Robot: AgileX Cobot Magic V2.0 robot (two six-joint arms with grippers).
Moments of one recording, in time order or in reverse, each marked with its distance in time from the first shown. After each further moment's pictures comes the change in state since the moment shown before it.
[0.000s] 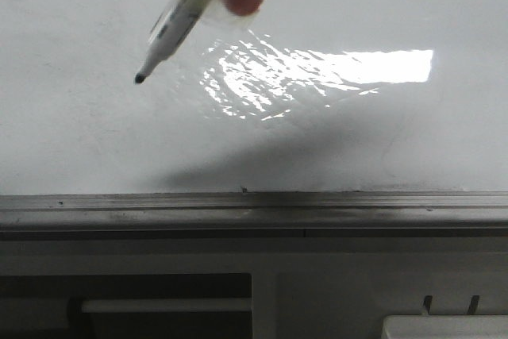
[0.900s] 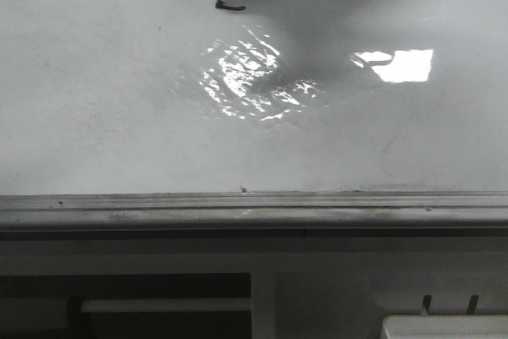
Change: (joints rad) left arm 0.000 0.000 0.000 -0.070 0.006 -0.002; right arm -0.248 0.250 -0.334 -0.027 0.161 0.017
